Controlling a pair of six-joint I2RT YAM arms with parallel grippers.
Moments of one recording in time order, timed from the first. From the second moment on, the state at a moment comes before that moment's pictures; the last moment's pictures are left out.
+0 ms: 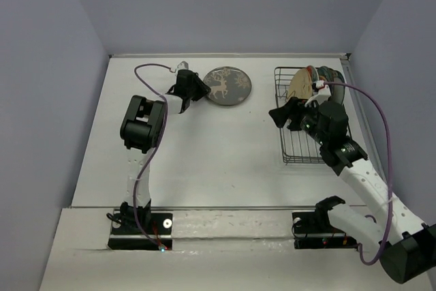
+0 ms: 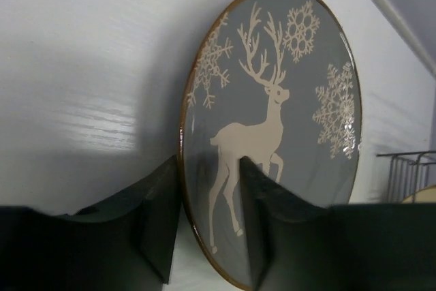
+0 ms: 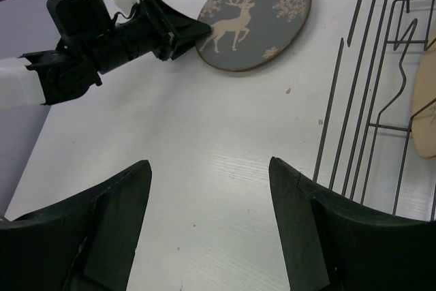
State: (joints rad) left arm -0.31 2.21 1.39 0.31 0.08 -0.84; right arm 0.37 0.86 0.76 -0.13 -0.12 0.49
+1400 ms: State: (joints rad) left arm -0.29 1.19 0.31 0.76 0.33 -1.05; right arm 0.44 1.45 0.96 0.03 -0.42 0.48
